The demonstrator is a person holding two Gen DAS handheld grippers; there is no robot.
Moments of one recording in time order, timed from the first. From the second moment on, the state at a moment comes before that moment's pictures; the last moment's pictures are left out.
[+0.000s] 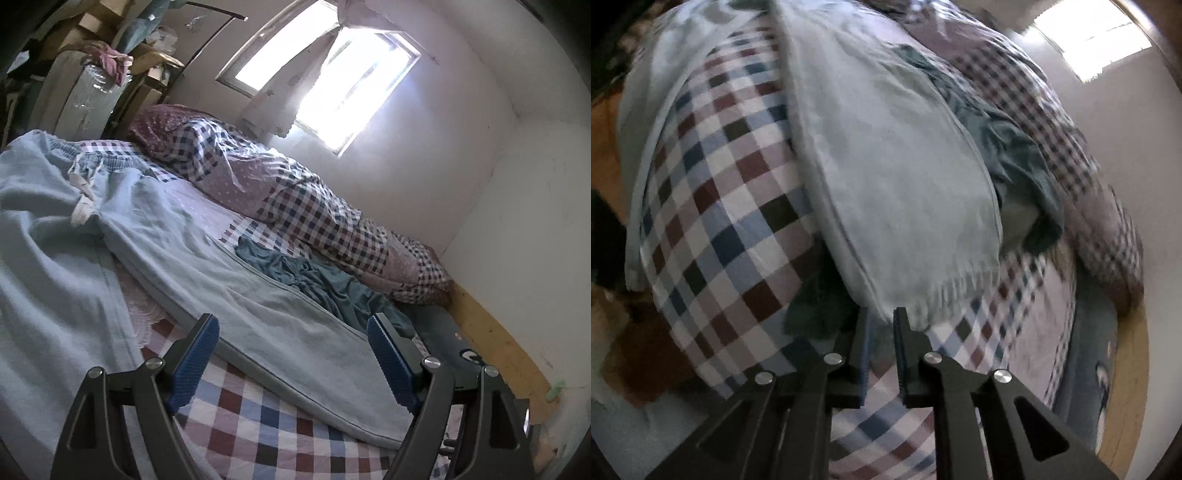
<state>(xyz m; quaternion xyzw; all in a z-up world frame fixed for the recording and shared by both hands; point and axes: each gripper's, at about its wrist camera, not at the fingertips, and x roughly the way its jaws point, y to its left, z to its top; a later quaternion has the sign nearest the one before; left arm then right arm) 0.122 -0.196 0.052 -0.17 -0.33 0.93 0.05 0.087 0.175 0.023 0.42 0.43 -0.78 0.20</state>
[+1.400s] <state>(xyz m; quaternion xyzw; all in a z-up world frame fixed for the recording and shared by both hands) 0.297 -0.270 -0.144 -0.38 -0.37 0.85 -0.07 0.210 -0.023 0.020 0.29 0.07 -0.83 0.48</state>
